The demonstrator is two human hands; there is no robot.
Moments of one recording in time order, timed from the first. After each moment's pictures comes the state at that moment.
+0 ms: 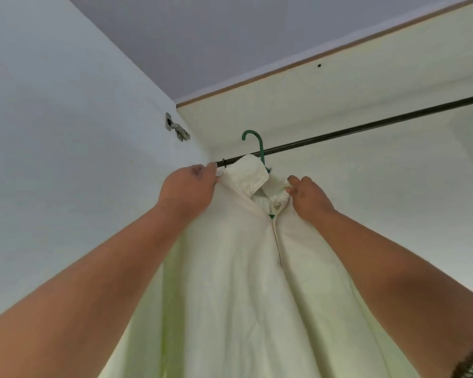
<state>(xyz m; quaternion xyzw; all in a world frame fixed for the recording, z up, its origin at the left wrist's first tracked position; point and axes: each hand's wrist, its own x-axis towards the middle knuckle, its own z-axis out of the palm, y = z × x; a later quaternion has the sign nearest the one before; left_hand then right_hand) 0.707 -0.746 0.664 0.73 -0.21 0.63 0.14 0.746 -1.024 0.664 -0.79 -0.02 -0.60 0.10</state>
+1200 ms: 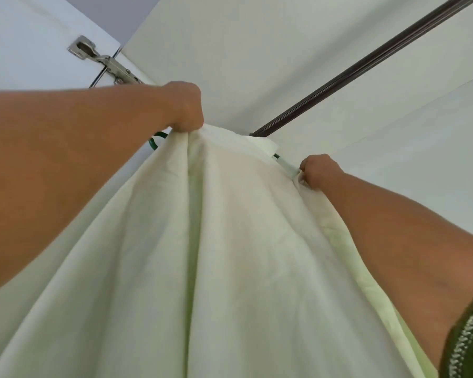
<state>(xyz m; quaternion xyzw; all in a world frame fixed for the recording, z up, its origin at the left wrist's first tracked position) 0.964 -0.827 0.870 0.74 -0.02 0.67 -0.12 1.162 -1.078 0.874 -0.74 -0.04 -0.66 0.14</state>
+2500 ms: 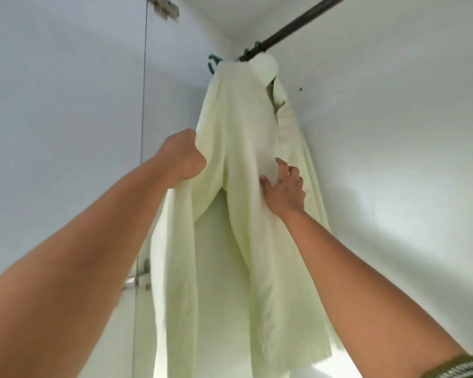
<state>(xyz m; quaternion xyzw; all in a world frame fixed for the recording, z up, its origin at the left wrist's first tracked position) 0.864 -0.823 0.606 0.86 0.00 0.46 0.22 1.032 -0.992 0.546 -0.77 -0.15 -0.48 0.39</state>
